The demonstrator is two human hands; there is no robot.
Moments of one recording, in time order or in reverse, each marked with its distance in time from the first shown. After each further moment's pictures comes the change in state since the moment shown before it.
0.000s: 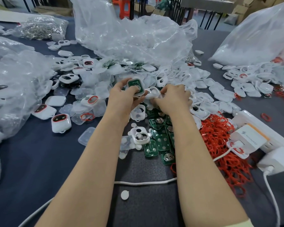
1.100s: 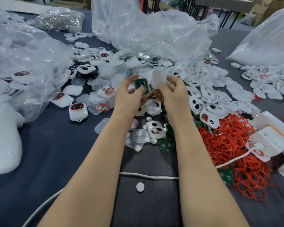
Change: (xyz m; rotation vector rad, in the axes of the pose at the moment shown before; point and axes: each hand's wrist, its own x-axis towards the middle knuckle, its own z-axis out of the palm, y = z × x) left_hand -0.007 -0.011 -0.032 0.180 0.014 0.166; right_hand -0.029 -0.023 0.032 1.177 -0.031 -0.160
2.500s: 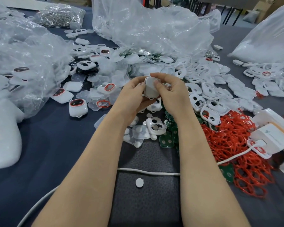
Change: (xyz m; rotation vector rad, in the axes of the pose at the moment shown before) left_hand -0.003 0.006 0.001 -0.039 -0.170 -0.185; right_hand 0.000 -0.004 -0.007 -0.358 -0.184 -0.165
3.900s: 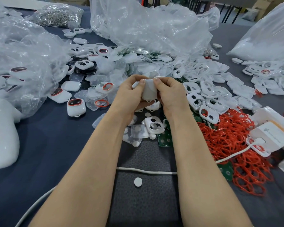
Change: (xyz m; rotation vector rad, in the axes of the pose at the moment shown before) left_hand 0.000 -0.003 -0.001 0.111 0.032 0.083; right_hand 0.005 0.000 0.013 0.332 0.143 0.268
